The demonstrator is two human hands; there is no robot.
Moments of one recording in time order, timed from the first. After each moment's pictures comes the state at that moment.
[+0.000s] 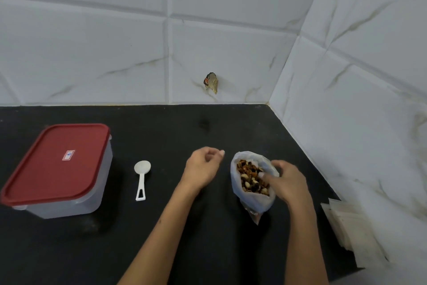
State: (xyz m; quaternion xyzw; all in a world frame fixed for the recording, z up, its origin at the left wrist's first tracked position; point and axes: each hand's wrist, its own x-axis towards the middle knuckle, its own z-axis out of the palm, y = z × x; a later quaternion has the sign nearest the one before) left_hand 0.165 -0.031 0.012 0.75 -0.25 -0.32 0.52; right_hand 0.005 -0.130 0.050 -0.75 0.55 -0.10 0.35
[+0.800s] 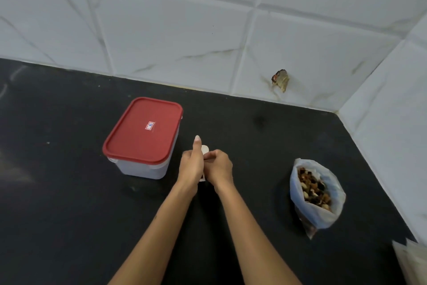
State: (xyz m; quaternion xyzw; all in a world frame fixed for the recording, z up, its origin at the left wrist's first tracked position) left_hand 0.222 0.077 0.002 0.70 0.11 -0.28 0.65; right_hand 0.203 0.010 -0.031 -0.75 0.40 -0.02 0.53
